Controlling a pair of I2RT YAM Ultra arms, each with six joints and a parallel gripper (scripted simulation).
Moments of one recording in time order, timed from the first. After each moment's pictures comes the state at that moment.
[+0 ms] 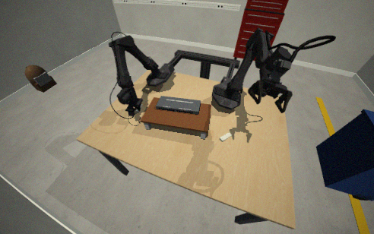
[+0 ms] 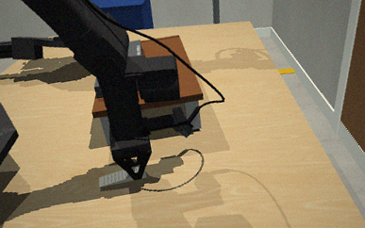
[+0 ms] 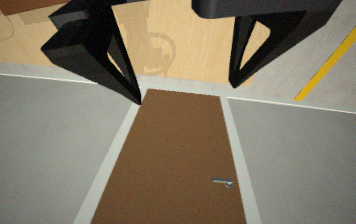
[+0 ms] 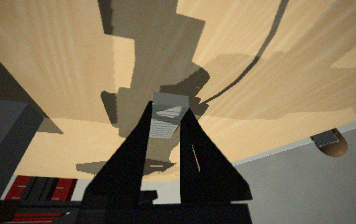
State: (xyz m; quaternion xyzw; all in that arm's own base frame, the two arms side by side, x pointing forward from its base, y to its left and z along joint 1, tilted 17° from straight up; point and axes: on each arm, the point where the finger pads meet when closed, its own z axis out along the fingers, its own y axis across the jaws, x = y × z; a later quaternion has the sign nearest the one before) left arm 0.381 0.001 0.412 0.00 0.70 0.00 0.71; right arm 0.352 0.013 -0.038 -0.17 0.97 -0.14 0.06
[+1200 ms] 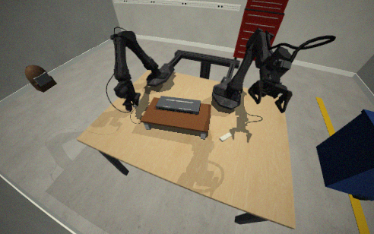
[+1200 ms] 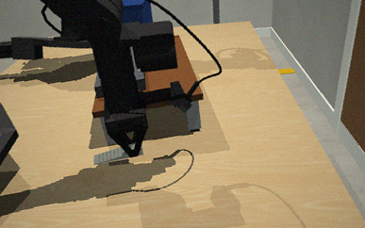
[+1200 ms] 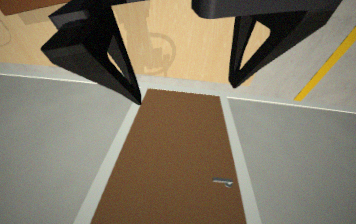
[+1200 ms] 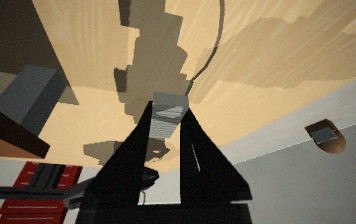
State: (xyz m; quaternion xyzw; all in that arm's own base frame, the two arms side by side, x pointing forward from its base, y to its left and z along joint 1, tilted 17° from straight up) left arm 0.381 0.001 0.412 0.00 0.70 0.00 0.71; right arm 0.345 0.026 0.013 -0.16 0.97 -0.14 0.07
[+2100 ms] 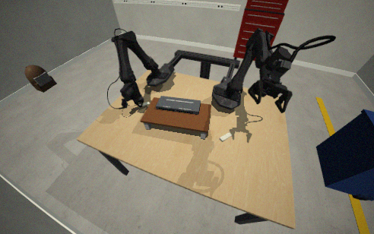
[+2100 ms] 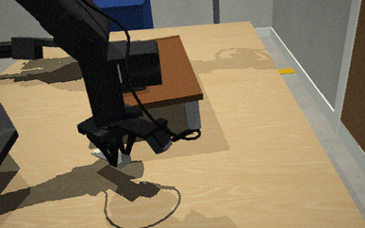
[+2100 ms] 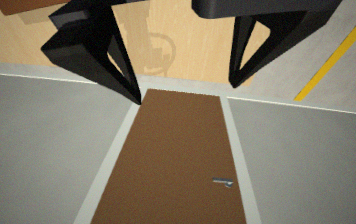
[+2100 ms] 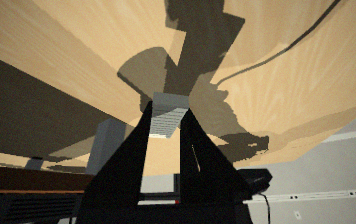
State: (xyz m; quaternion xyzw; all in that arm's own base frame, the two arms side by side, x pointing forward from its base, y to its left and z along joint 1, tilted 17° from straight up) left arm 0.381 0.001 0.412 0.00 0.70 0.00 0.71; right arm 0.317 0.025 -0.022 0.26 0.95 -0.10 0.11
